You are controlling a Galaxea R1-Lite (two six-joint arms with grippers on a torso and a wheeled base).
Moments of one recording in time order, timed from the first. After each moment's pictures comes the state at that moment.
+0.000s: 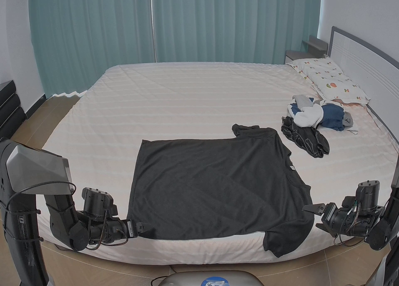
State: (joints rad) left arm -0.22 2.26 -0.37 -1.03 -0.20 -0.42; right arm 0.08 1.96 -0.02 -1.29 0.28 0.82
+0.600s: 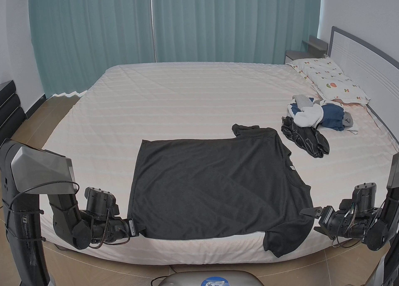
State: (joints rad) left arm -0.23 2.28 -0.41 -1.02 -0.20 -0.45; right arm 0.09 2.01 -0.02 -1.30 0.28 0.81
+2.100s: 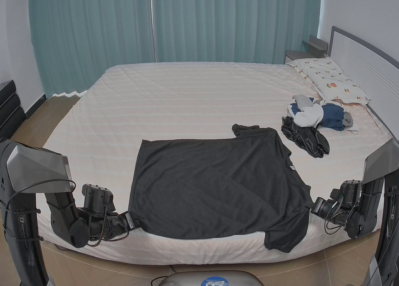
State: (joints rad) left arm -0.22 2.26 -0.41 -1.03 -0.20 -0.63; right arm -0.06 2.41 -0.29 -1.52 0.28 0.51
